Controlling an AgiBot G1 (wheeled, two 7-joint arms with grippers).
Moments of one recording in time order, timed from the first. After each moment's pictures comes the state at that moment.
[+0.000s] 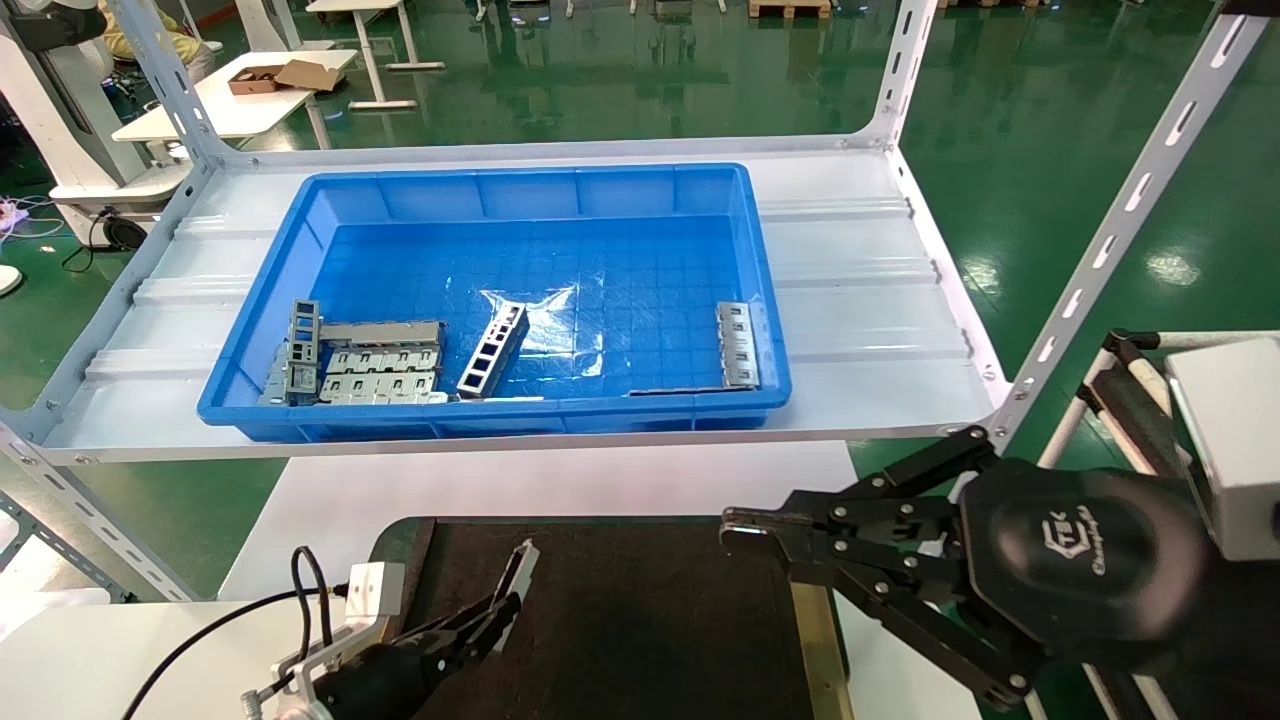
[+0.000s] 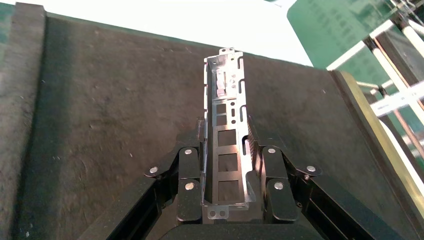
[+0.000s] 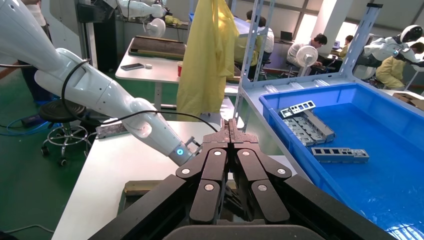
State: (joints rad) left arm -0.79 0.99 0.70 -0.88 0.79 0.40 -0.36; right arm 1.08 -0.61 -0.29 1.28 -0.72 -1.49 0.18
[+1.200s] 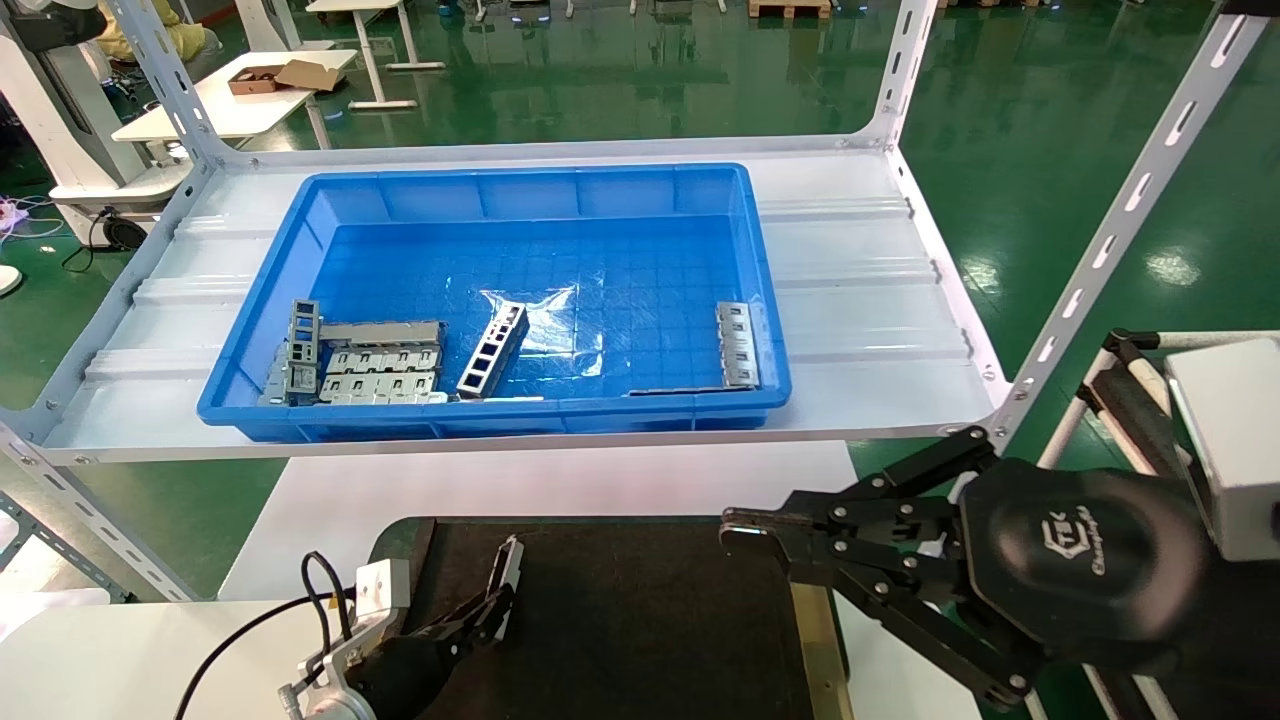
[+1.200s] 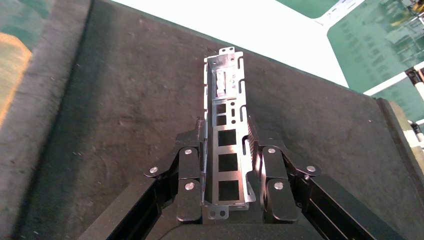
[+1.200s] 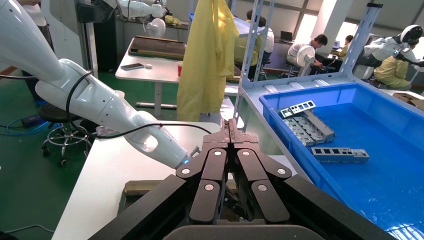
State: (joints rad) left arm -0.79 1.10 0.70 -0.78 0.78 0.23 -0.39; right arm 1.08 -0.60 -0.30 1.28 -0.72 -1.49 0.18
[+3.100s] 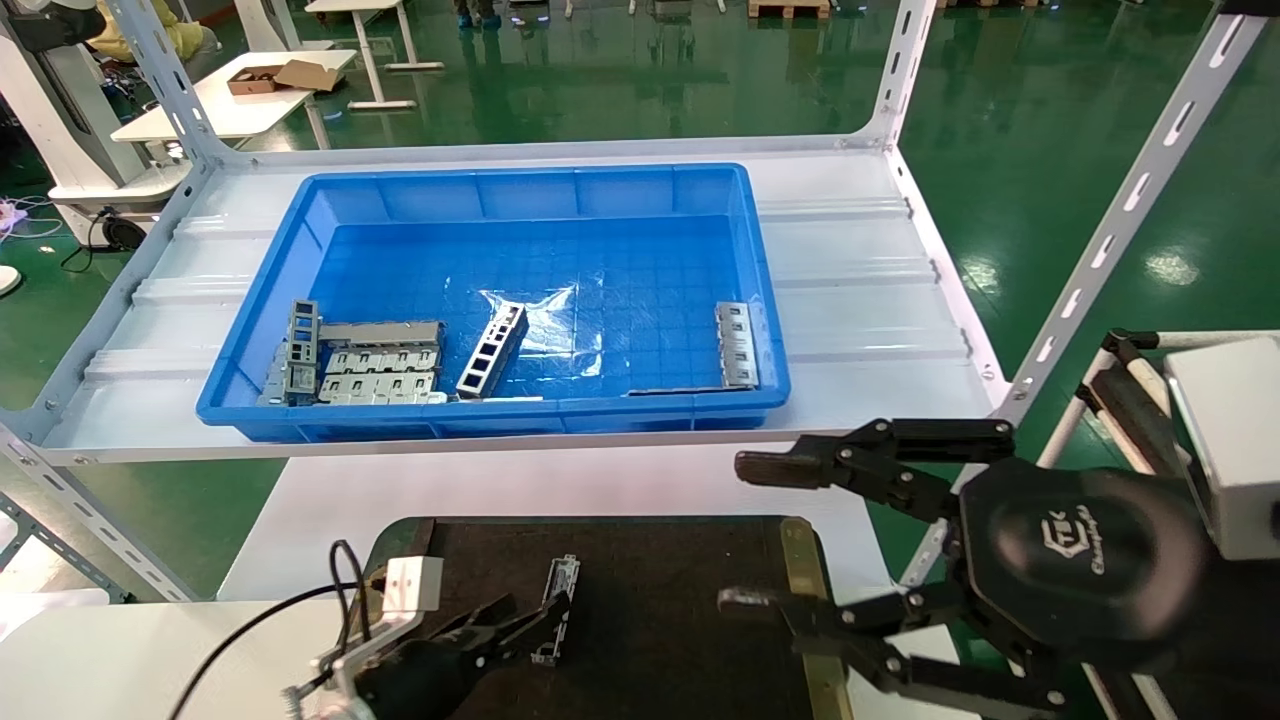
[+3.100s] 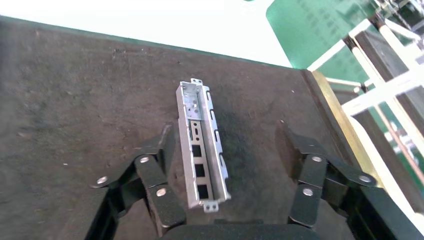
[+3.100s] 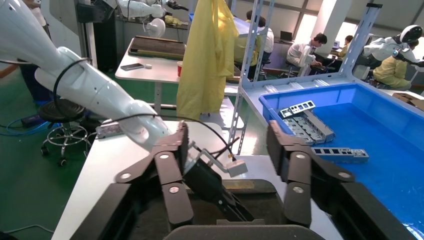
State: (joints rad) left arm -0.78 0.96 0.81 -1.03 0.80 0.28 -0.46; right arm 1.08 -0.60 -0.30 1.28 -0.72 -1.49 0.18
